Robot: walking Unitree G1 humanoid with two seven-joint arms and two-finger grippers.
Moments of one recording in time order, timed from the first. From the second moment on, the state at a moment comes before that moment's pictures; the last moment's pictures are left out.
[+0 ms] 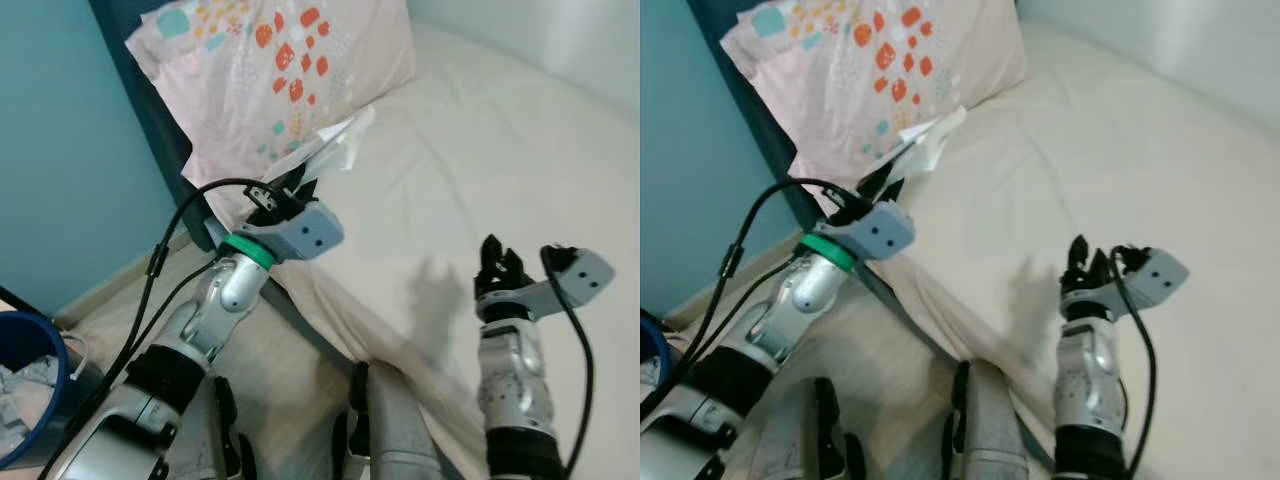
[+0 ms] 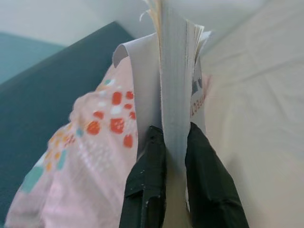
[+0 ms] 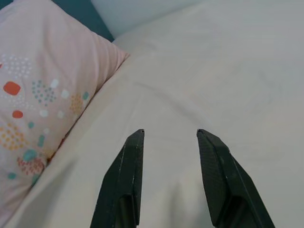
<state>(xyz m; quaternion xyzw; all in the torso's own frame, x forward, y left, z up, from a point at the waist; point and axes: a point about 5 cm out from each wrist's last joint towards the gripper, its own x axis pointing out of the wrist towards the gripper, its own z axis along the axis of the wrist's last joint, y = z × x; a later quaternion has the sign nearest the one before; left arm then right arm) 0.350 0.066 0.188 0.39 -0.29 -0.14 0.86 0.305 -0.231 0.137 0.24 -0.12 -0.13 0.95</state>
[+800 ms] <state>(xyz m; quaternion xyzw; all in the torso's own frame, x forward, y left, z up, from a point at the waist) 0.362 0.026 0.166 0.62 -0.40 -0.17 0.65 0.256 -0.234 0.205 0.16 -0.18 -0.09 0.97</state>
